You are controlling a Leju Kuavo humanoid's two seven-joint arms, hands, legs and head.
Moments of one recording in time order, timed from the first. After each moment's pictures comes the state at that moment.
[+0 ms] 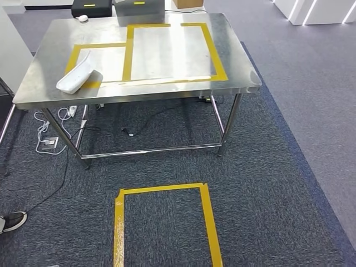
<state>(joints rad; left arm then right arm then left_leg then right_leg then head) 0.09 -0.01 0.03 -0.56 -0.03 0.31 -0.26 0.02 -0.17 1.41 -0.38 -0.66 -0.31 -0.02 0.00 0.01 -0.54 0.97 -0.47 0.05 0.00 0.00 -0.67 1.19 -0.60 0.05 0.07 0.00</state>
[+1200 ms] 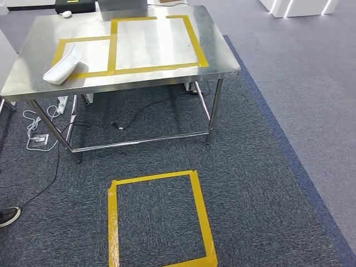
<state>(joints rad) 0.03 -0.04 -0.16 -0.27 -0.21 0.36 -0.22 0.03 -0.18 1.43 -0.39 -0.84 -0.33 -0.05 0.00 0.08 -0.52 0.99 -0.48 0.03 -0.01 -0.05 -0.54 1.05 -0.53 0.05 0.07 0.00</state>
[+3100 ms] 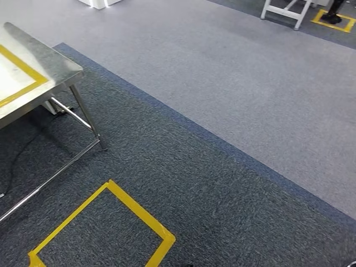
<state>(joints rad) 0.12 -0.04 -0.18 -0.32 -0.22 0.33 -0.08 -0.01 -0.13 1.50 -0.38 -0.90 -0.35 0.07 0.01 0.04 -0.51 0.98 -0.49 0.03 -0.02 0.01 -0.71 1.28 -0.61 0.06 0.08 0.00</state>
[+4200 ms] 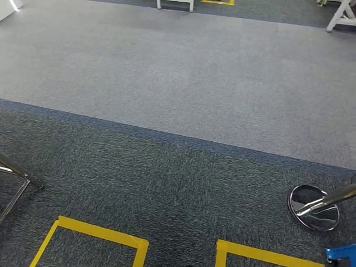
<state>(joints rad) 0.06 -0.06 -0.19 -0.27 -0.23 0.35 -0.15 -0.07 0.01 1.49 -0.21 -0.92 -0.29 0.11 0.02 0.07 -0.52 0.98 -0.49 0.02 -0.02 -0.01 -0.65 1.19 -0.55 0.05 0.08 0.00</state>
